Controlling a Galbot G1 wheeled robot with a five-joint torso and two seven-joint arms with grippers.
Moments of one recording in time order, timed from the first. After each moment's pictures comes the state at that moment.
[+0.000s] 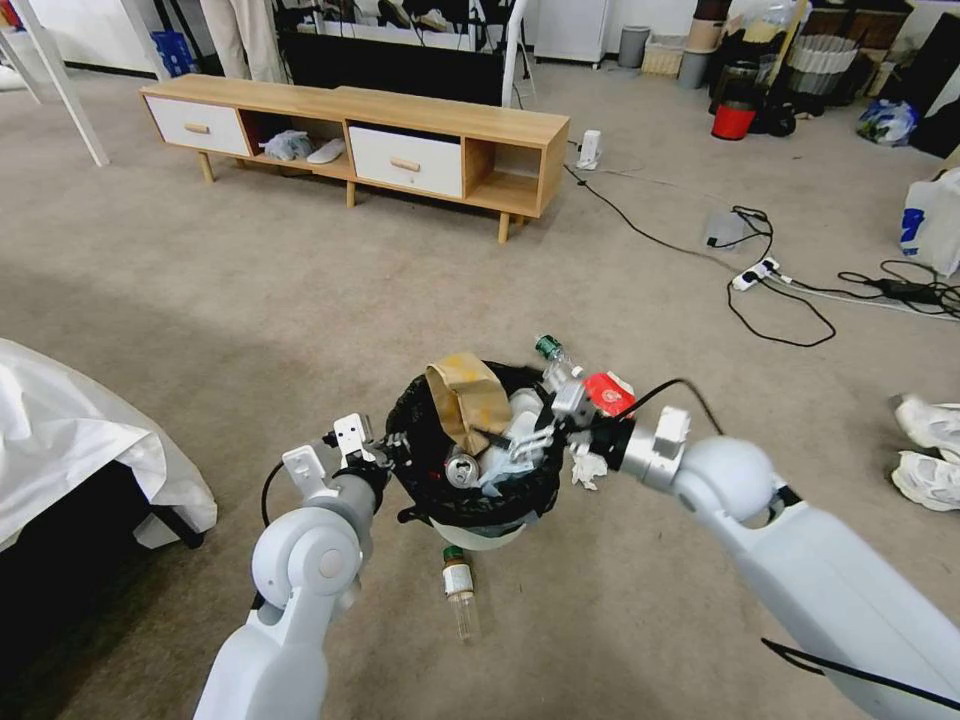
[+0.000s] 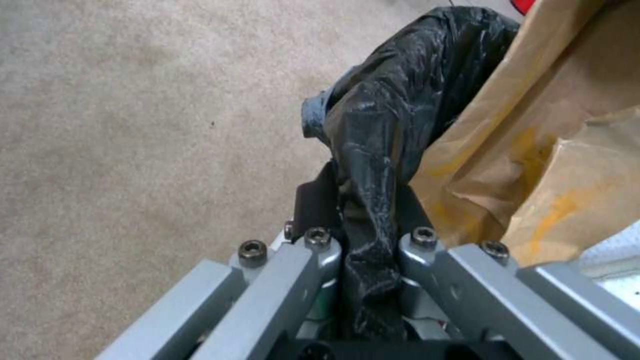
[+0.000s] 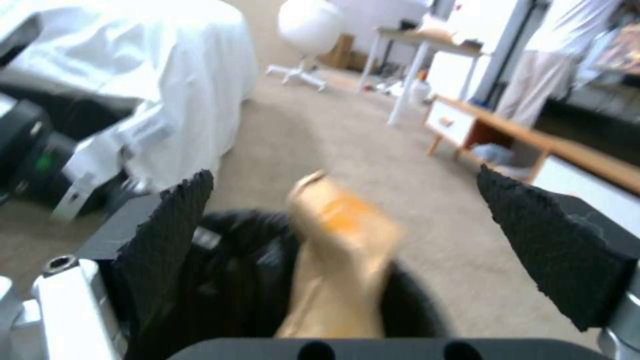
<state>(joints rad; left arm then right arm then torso) 1.17 -1.42 -0.38 -2.08 -0.83 0.64 -0.48 -0.83 0.88 0.16 1.88 0.51 0.00 -0.57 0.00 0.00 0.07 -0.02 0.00</state>
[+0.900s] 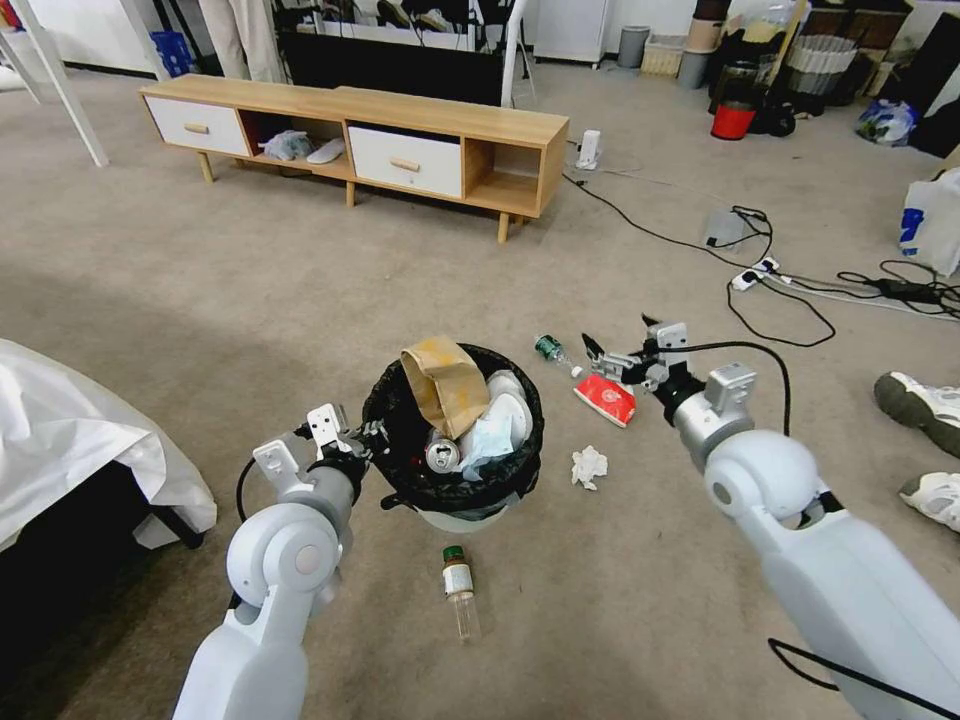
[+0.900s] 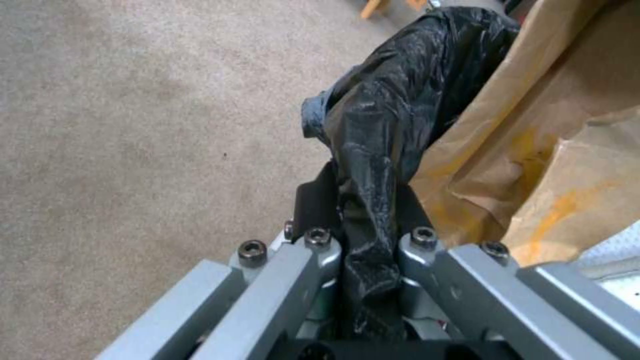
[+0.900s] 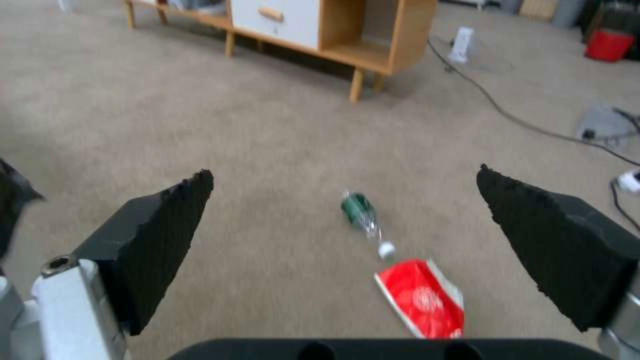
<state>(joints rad) 1.17 -1.40 -0.43 -2.11 -0.86 0.62 -0.48 -0.91 0.95 0.22 1.90 0.61 -0.40 0.22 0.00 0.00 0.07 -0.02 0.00</state>
